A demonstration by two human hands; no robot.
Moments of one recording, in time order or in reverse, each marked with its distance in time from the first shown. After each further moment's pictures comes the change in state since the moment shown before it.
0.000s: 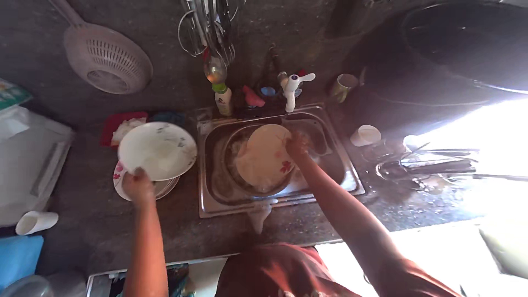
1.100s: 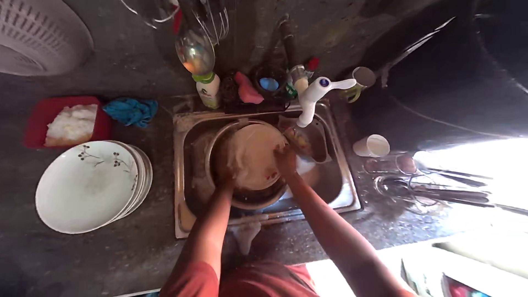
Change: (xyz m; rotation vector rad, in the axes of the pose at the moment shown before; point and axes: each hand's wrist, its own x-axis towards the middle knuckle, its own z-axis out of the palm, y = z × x) left_hand -0.122 0.019 0.277 0.629 -1.047 0.203; right_hand 0.027 0.012 0.042 0.245 -0.002 0.127
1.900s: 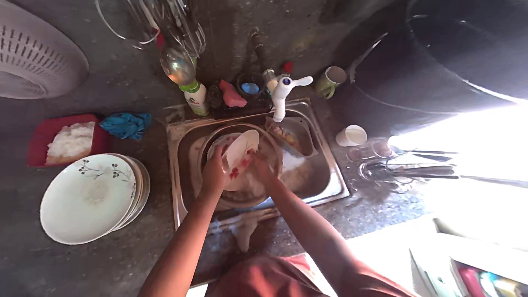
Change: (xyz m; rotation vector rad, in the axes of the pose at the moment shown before) left_hand -0.095 0.039 -0.098 -0.165 0.299 0.225; right_hand -0.005 0.026 0.068 0.642 -0.102 -0.059
